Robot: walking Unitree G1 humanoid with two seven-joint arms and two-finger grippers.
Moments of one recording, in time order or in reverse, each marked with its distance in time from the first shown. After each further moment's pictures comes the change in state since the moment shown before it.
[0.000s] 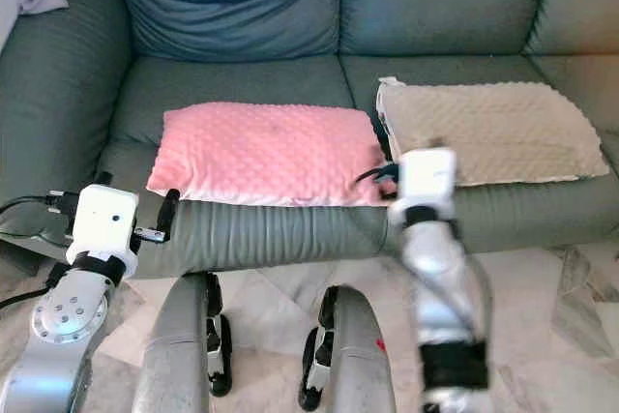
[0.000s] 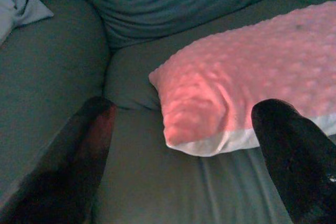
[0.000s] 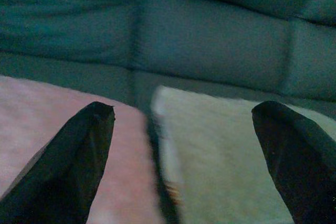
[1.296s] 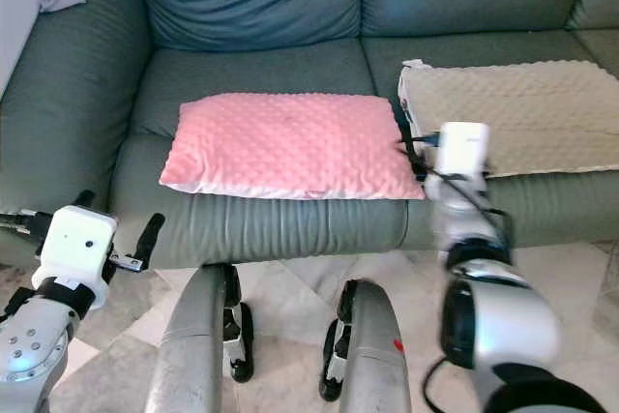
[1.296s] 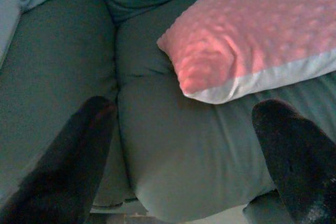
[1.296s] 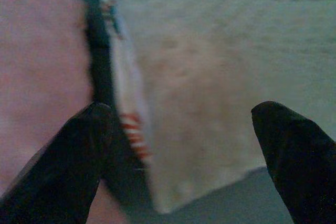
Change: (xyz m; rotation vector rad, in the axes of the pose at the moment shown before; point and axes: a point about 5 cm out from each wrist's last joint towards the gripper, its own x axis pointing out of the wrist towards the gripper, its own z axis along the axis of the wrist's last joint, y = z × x) left arm -0.034 0.015 0.001 0.063 0.065 -0.074; right arm 0.065 -0.028 -0.032 0.041 0.381 -0.120
